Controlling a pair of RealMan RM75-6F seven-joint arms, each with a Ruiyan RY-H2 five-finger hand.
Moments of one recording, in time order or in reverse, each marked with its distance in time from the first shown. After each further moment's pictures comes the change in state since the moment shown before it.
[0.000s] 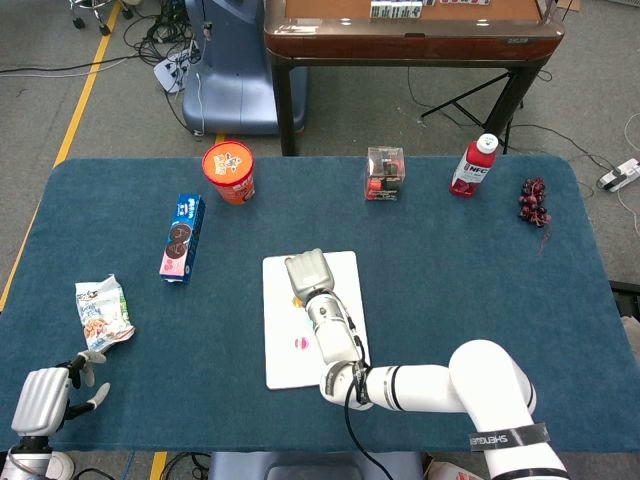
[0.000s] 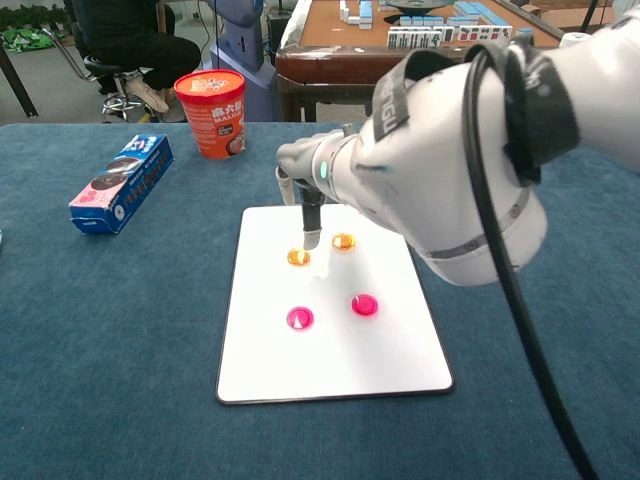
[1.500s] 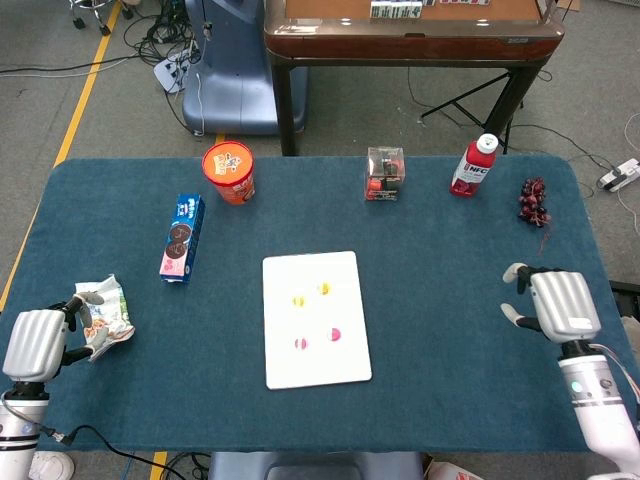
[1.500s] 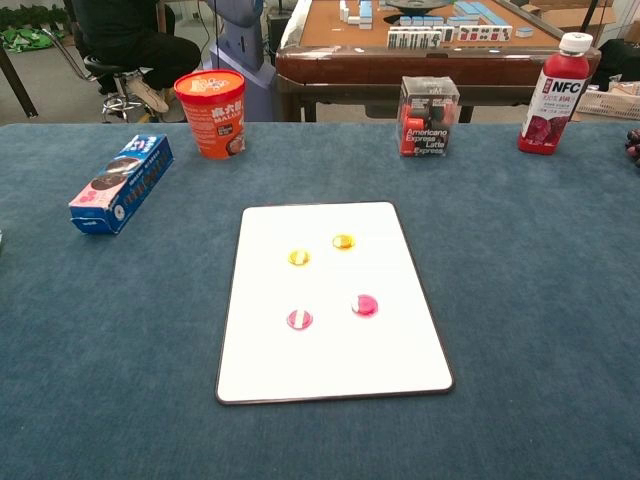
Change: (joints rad) left arm -0.150 0.203 -0.163 -0.322 -0.084 -0.068 0.214; right arm -0.917 0.861 -0.403 -0.563 -1.053 0.432 0.911
